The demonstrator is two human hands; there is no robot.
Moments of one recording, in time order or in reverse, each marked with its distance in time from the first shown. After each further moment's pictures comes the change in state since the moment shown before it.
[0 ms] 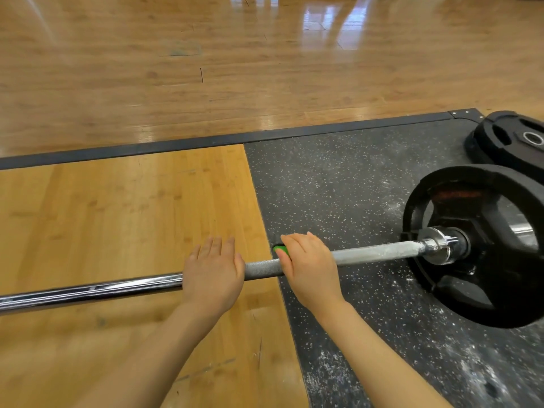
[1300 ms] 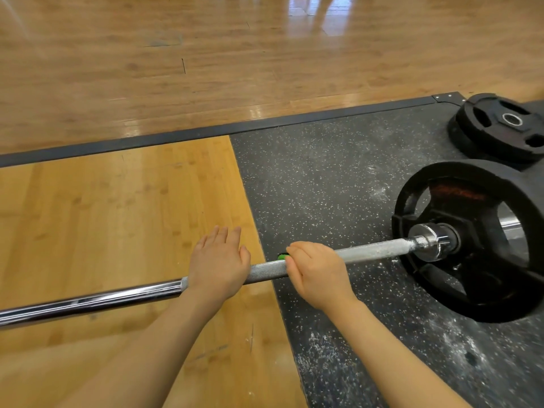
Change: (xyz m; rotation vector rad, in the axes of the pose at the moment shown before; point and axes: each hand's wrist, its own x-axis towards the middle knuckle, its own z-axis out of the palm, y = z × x) left_hand 0.000 0.025 -0.001 -0.106 -0.045 0.074; right_hand -0.036 0.027 -0.025 -0.004 -0.048 -0.089
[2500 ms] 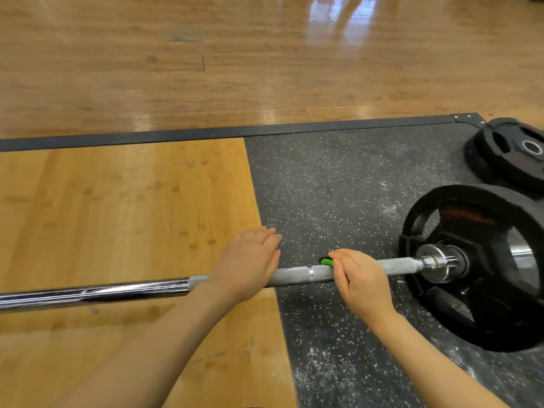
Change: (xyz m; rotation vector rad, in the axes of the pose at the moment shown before) left_hand 0.010 0.015 -0.022 -0.120 0.110 0.412; right_hand -0.004 0.056 -0.023 0.026 0.004 0.065
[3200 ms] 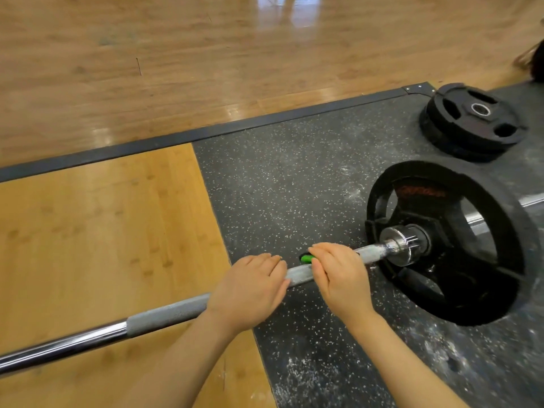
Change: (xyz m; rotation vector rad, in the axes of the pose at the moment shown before) left_hand 0.038 0.047 0.053 0.177 0.059 0.375; right_hand -0.010 0.029 0.001 -0.009 0.130 0.098
